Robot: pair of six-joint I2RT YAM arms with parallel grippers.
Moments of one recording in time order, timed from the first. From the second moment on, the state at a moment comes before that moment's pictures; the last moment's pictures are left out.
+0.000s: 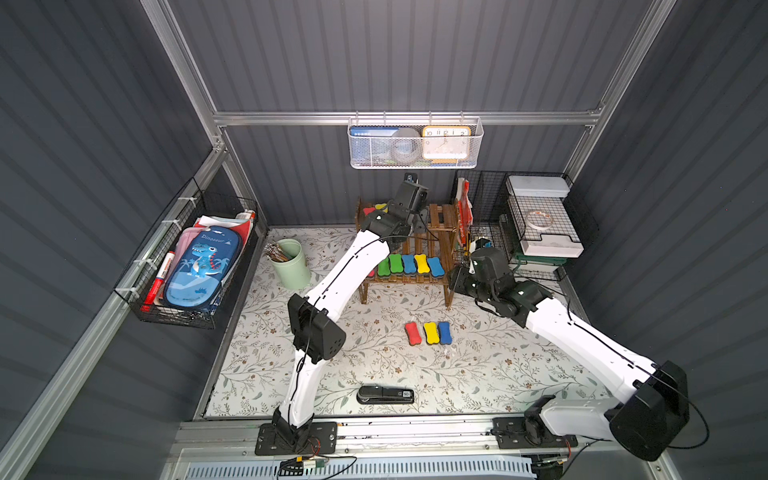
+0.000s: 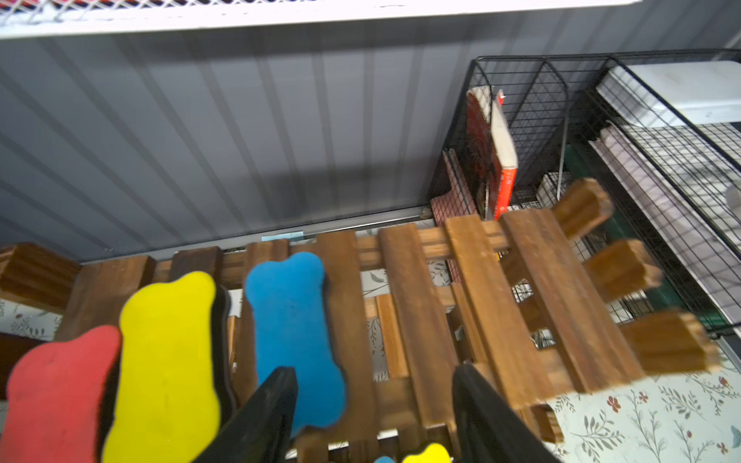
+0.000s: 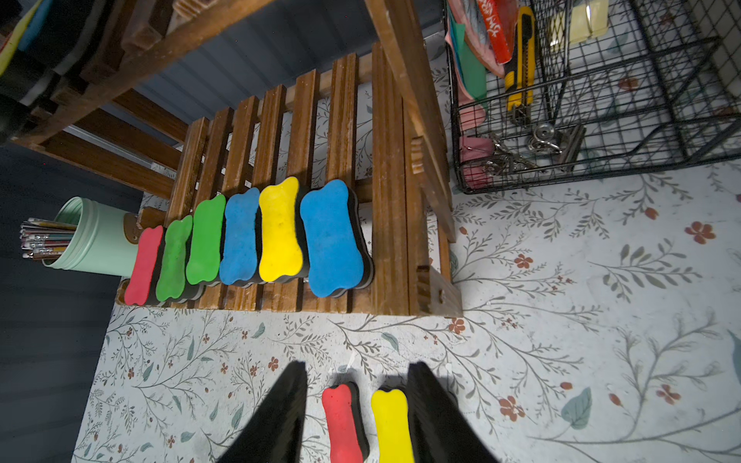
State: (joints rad) left arm -0.71 2.14 2.38 -0.80 -0.35 -0.23; right arm 0.53 1.29 1.08 -0.45 0.13 0.68
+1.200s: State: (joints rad) left arm -0.71 2.24 2.49 -0.84 -0.51 -0.26; right arm 0.52 1.25 1.07 -0.48 0.12 0.68
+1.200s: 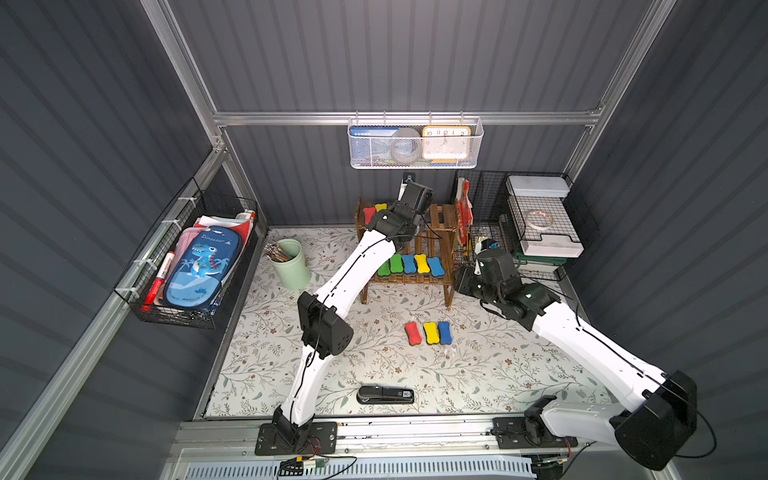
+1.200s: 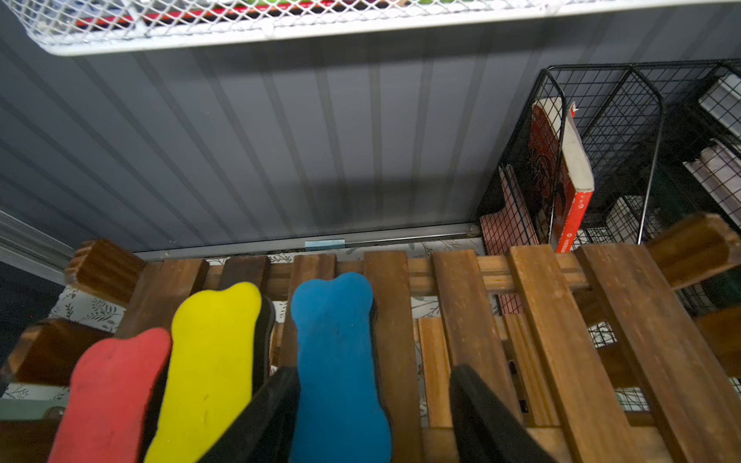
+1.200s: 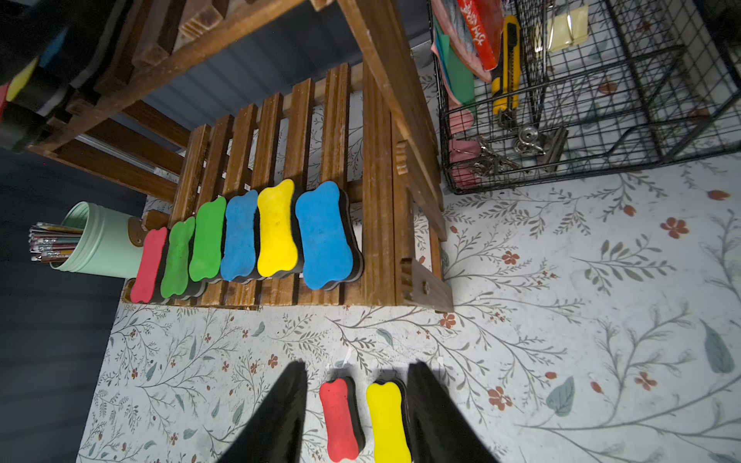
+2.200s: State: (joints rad) left arm -0.71 2.26 2.52 -0.91 -0.53 -0.27; right arm 0.51 1.24 1.05 -0.48 0.12 0.68
